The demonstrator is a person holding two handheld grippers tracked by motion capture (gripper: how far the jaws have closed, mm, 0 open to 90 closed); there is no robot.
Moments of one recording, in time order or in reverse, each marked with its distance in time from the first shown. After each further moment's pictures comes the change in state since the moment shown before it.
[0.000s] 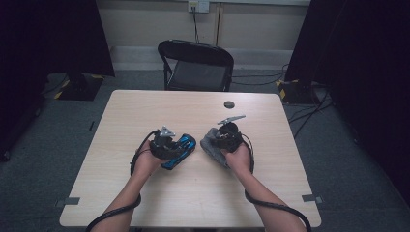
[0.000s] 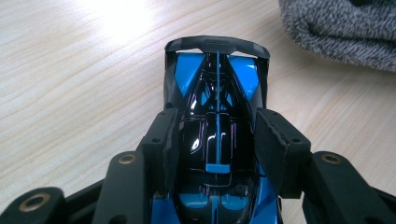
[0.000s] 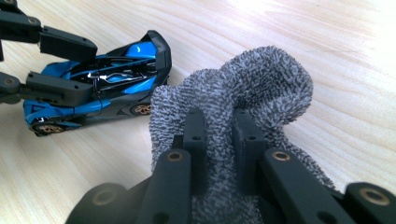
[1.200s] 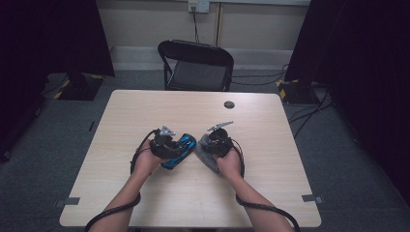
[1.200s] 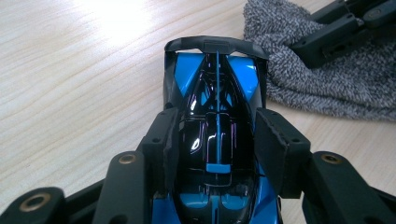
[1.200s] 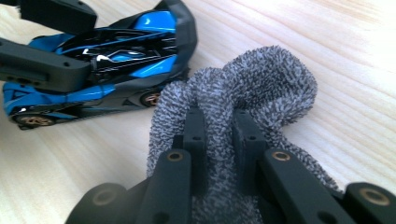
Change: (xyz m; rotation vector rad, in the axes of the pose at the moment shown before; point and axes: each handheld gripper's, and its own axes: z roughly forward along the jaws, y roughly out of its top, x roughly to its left) left arm 0.002 0.002 0.002 0.000 -0.014 -0.001; right arm 0.017 -0.010 0.035 0.047 0.007 -0.026
